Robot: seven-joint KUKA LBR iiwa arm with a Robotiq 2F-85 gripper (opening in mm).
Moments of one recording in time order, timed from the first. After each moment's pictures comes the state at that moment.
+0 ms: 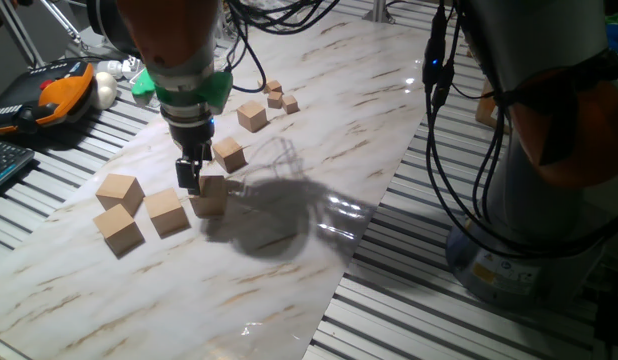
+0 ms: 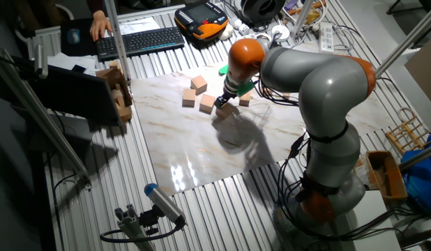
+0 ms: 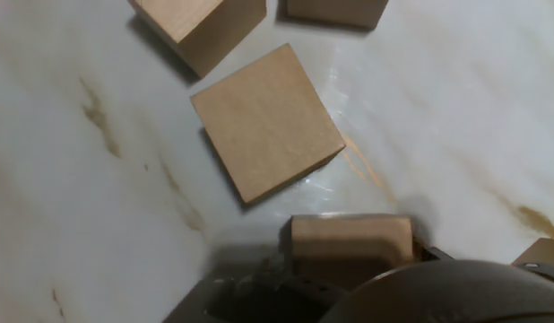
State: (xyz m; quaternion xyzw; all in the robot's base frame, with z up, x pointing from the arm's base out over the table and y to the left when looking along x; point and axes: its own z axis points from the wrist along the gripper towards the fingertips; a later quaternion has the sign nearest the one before) arm 0.566 0.134 0.096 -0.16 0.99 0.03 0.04
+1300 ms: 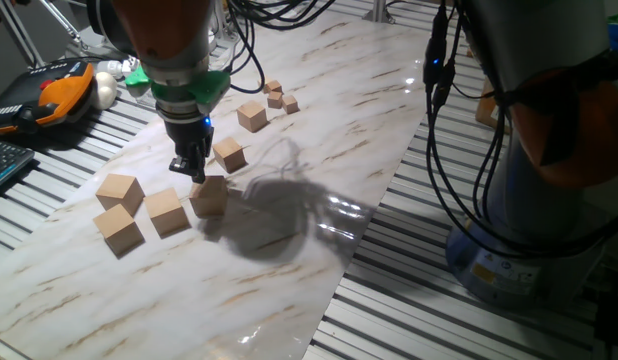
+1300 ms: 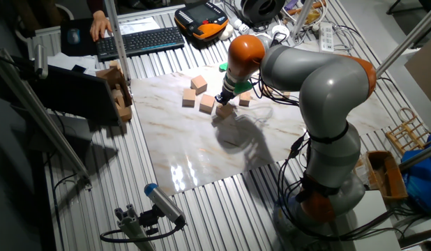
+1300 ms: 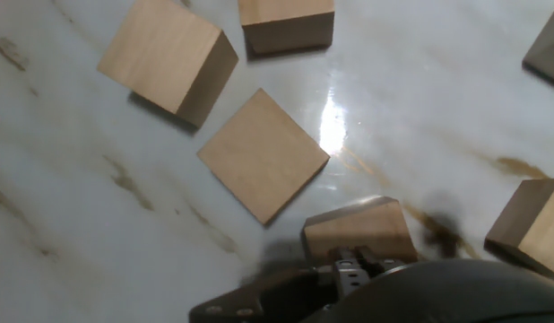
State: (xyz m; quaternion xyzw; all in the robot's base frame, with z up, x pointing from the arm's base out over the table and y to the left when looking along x) arm 0.564 0.142 0.104 -0.08 1.00 0.03 0.03
